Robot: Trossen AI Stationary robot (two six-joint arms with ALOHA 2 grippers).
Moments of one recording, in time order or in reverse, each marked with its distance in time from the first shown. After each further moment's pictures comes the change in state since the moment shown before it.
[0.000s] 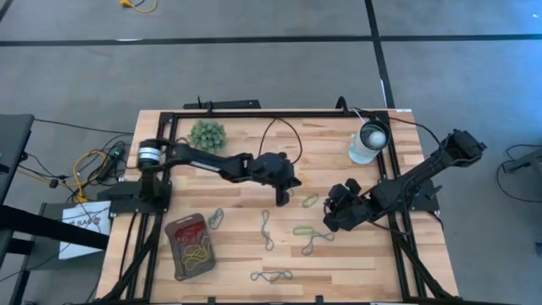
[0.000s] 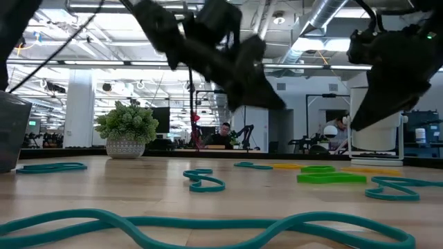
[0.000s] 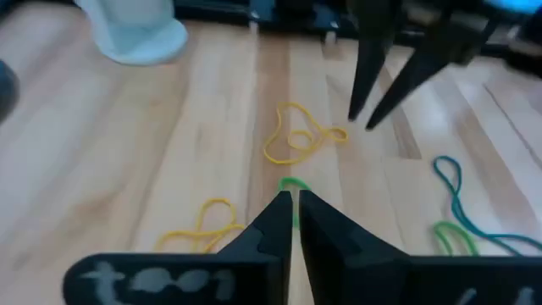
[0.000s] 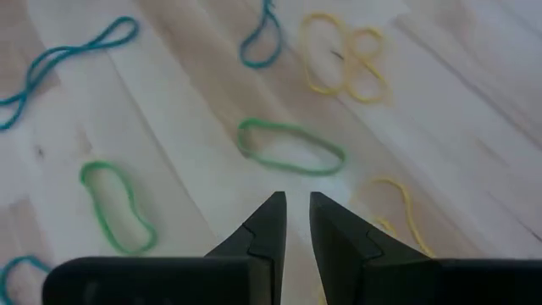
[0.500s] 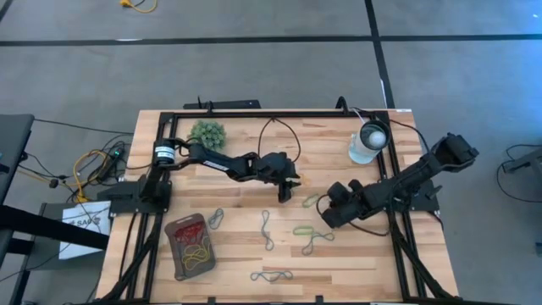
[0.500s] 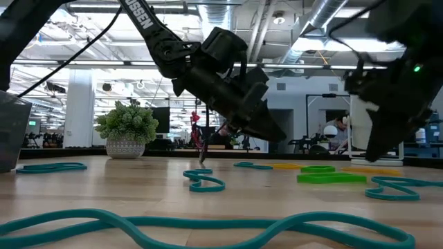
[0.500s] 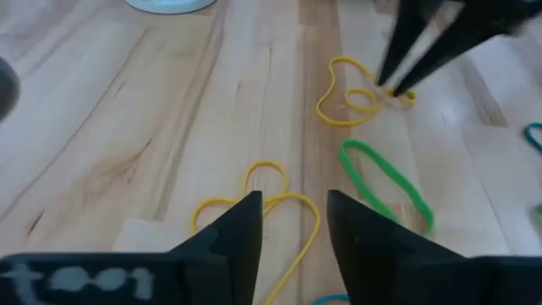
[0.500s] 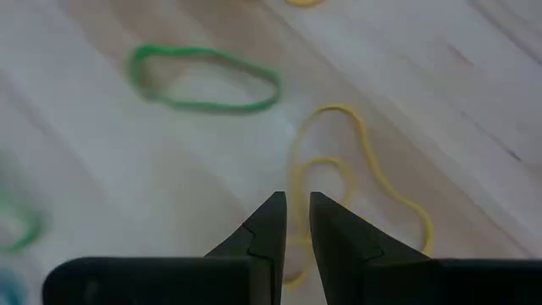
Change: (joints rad) left arm 0.051 0.122 0.002 0.071 -0.025 0.026; right arm -0.091 0.132 0.000 -0.086 -0.128 0.114
